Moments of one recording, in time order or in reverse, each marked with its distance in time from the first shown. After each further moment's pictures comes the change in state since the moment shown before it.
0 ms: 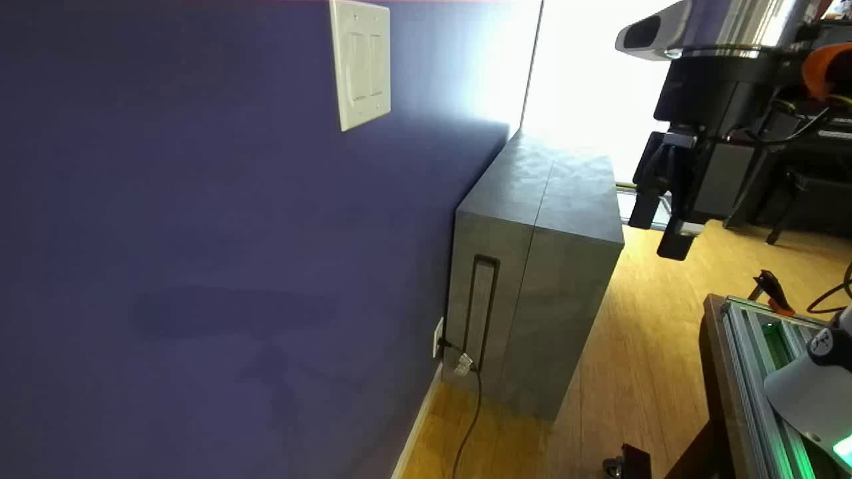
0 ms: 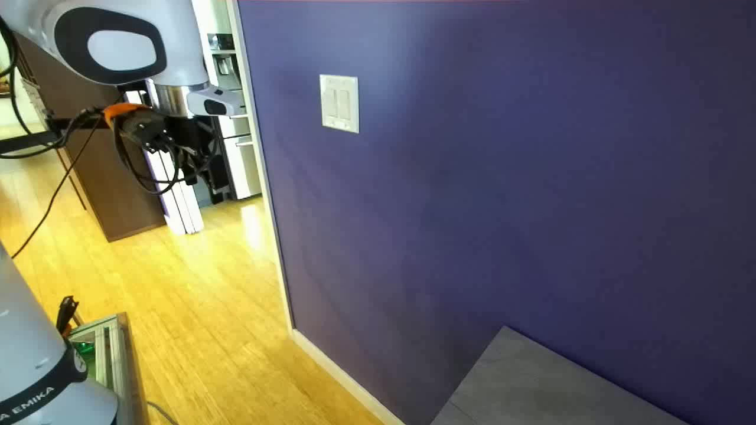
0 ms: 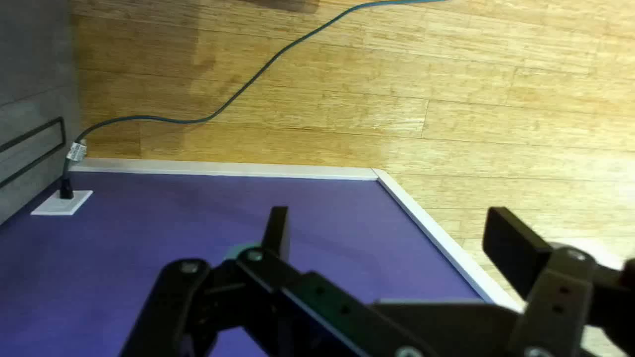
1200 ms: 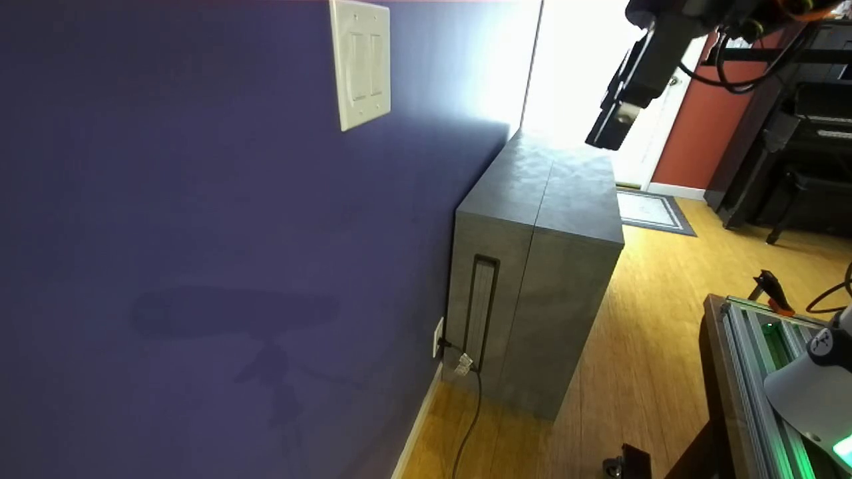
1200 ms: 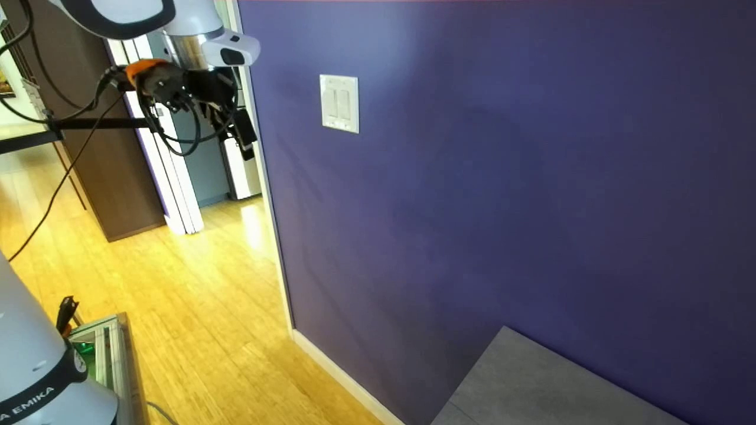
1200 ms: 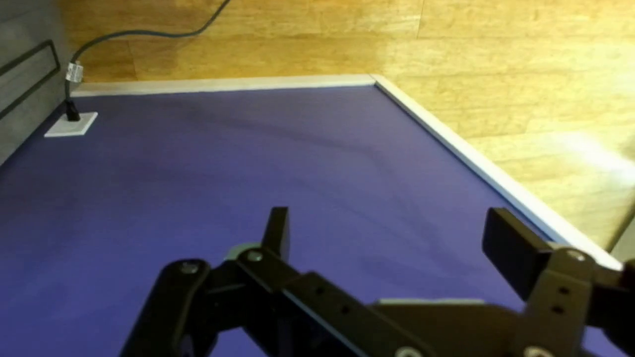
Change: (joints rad) arm -0.065 0.015 -0.051 0.151 0.013 0.063 0.006
